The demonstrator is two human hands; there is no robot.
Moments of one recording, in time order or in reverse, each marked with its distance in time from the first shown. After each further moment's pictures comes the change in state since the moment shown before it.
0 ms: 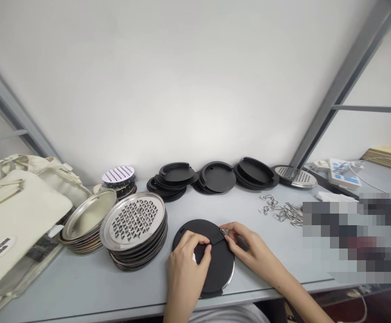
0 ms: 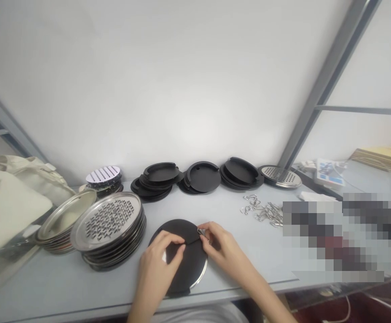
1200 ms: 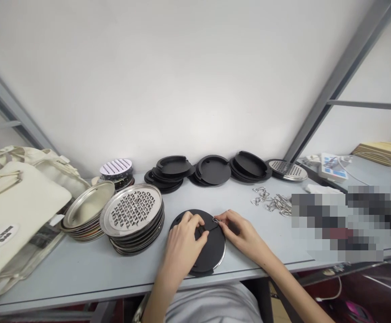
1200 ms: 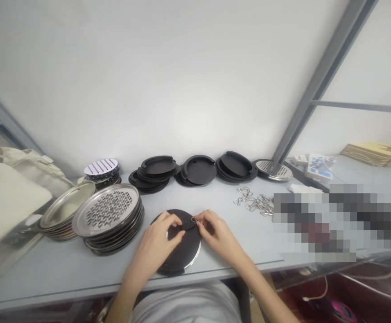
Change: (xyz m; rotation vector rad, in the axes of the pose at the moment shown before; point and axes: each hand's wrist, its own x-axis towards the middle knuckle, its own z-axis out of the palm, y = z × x) left_hand 0.019 0.016 -0.016 0.218 -0.209 0.083; right_hand 0.001 0.001 -0.004 0.040 0.063 -0.084
